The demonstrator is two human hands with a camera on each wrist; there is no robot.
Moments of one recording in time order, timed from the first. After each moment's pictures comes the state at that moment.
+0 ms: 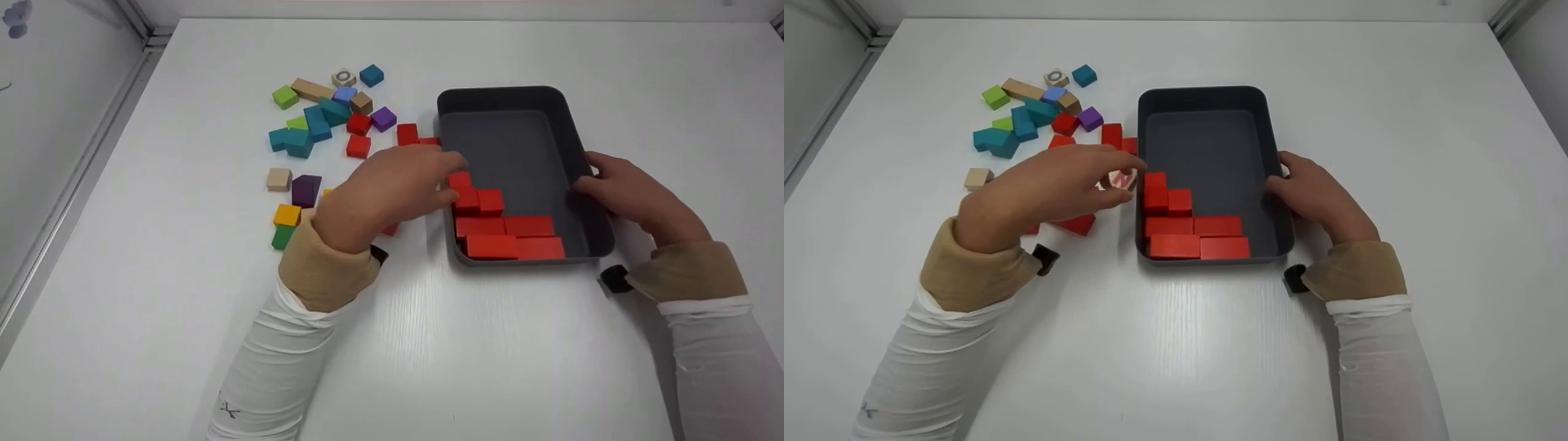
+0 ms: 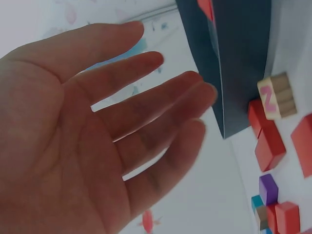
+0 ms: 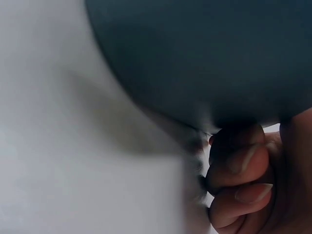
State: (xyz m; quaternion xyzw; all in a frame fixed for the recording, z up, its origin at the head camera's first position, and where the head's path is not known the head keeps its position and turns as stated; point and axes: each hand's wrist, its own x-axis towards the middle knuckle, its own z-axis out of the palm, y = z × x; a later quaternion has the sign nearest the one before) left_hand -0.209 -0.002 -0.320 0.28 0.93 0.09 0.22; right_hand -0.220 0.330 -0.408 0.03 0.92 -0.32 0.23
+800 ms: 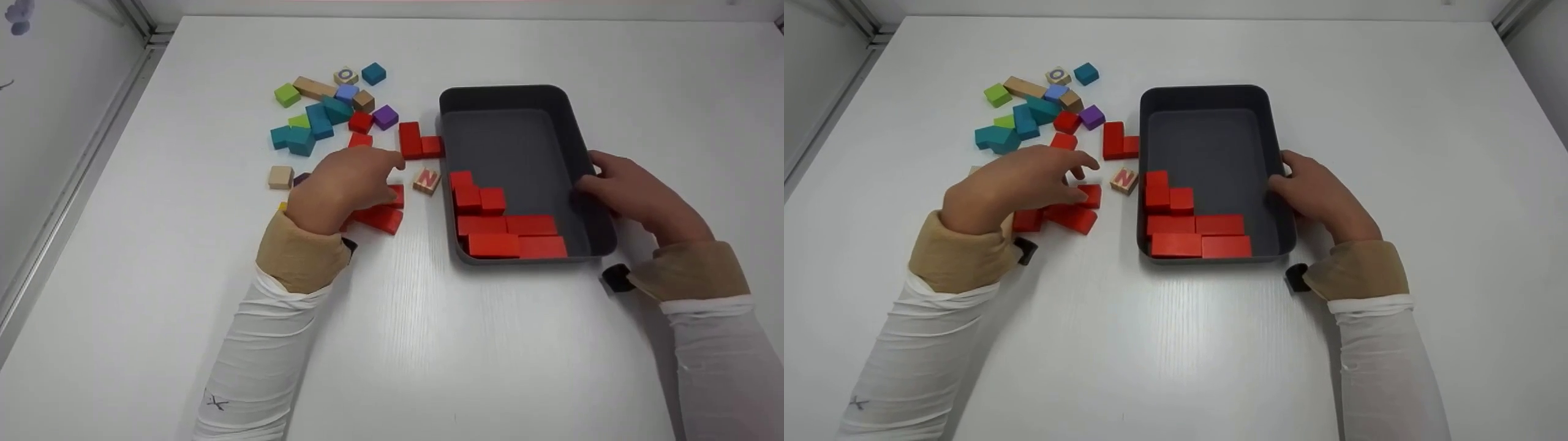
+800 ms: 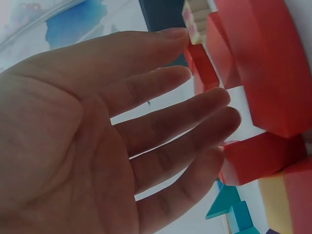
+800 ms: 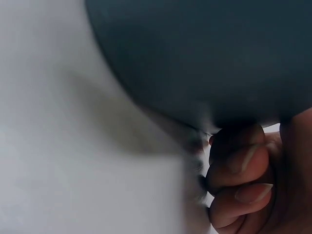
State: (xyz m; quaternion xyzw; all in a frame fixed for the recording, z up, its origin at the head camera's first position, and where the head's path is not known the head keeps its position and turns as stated) left_hand -0.233 -0.043 -0.346 0.13 0.95 0.09 0.28; right_hand -0.220 0.332 -0.410 0.02 0.92 -0.33 0.22
